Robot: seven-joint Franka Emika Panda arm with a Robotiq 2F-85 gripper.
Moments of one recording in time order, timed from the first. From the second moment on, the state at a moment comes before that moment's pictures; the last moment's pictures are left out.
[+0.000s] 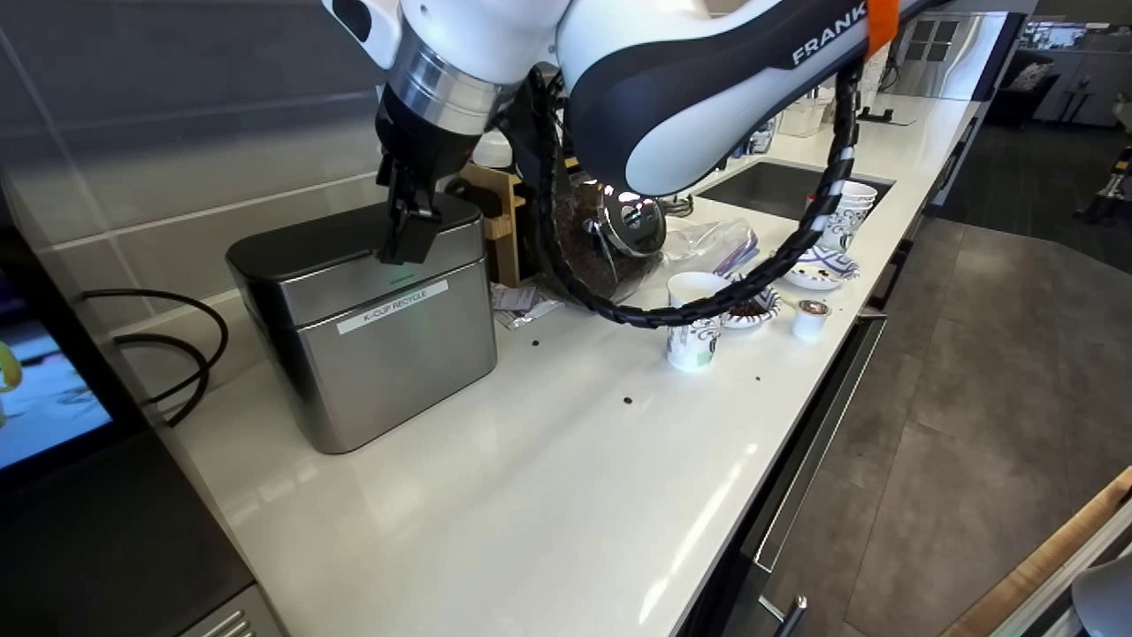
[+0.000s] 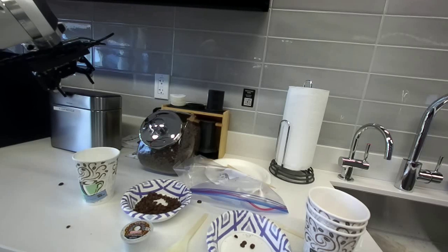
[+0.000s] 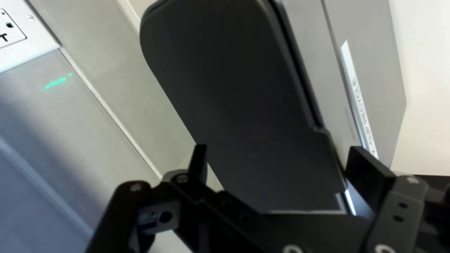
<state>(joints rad) 0.43 0.32 0.38 -1.85 -0.89 2.73 -0.03</state>
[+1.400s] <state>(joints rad) 0.43 0.30 0.32 -1.75 -0.99 2.73 0.03</state>
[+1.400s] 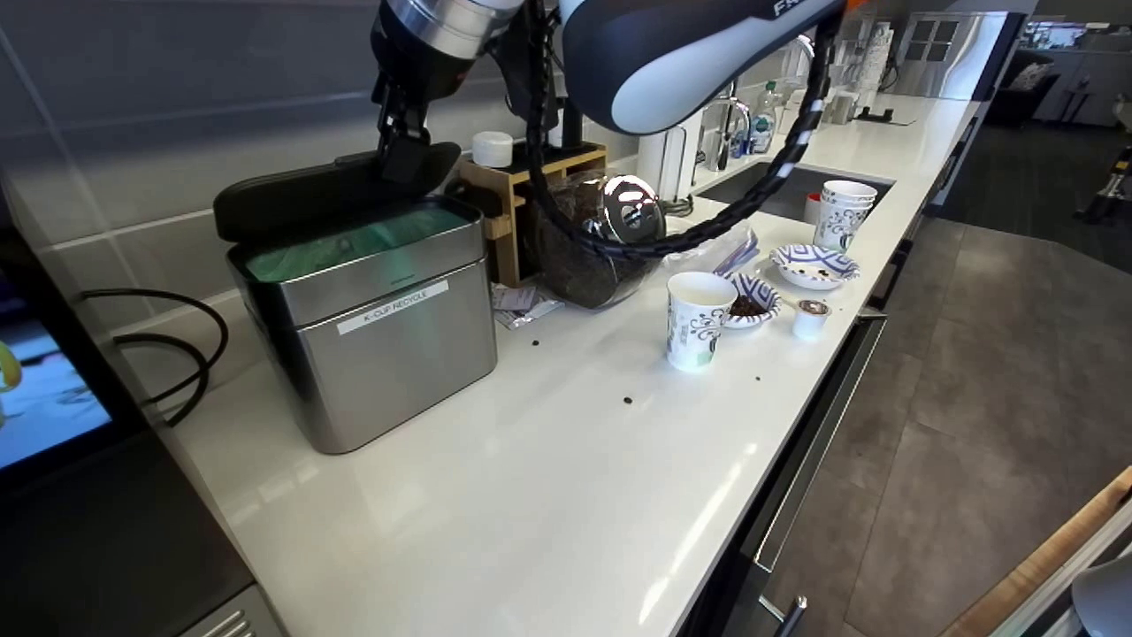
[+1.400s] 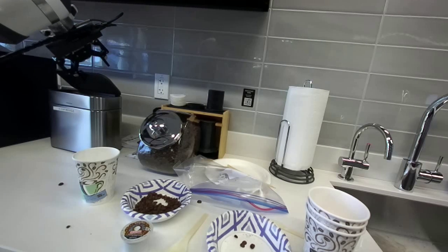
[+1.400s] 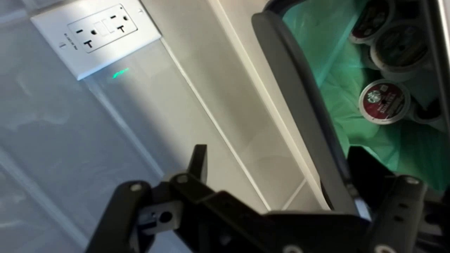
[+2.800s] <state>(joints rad) 0.48 0.46 0.28 -1.48 -1.09 2.73 0.10</state>
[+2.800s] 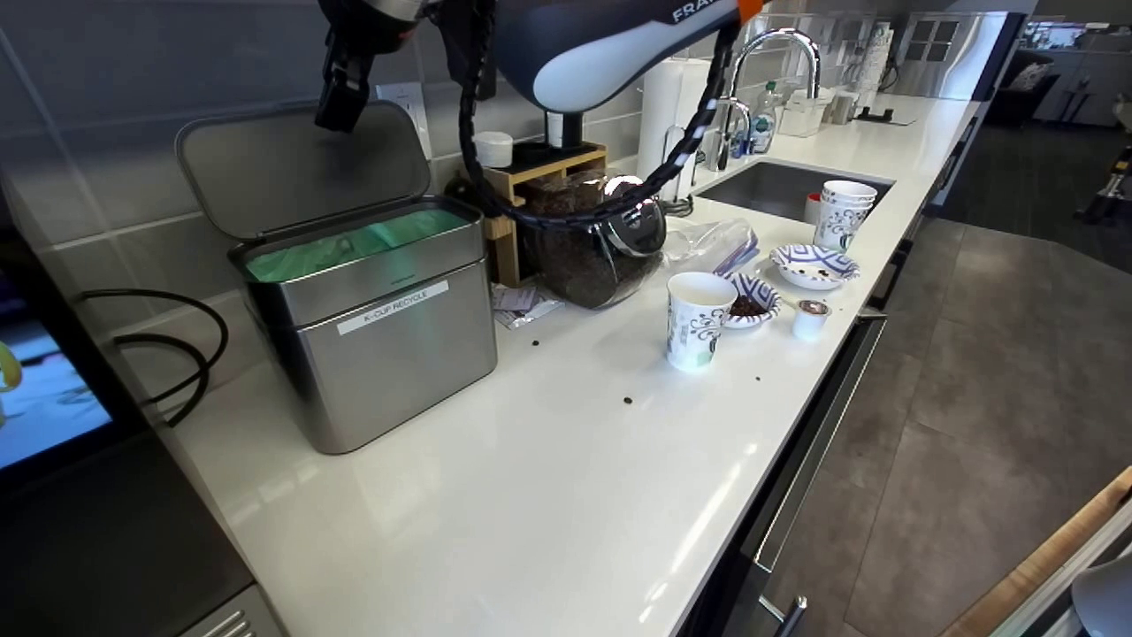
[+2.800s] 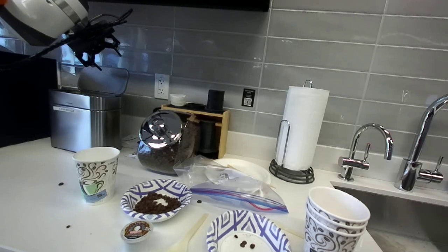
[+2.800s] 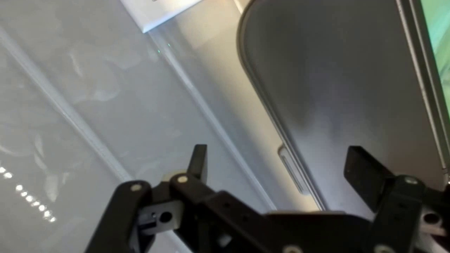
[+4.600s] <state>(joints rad) 0.43 0.24 0.35 -1.72 -0.56 2.55 0.02</state>
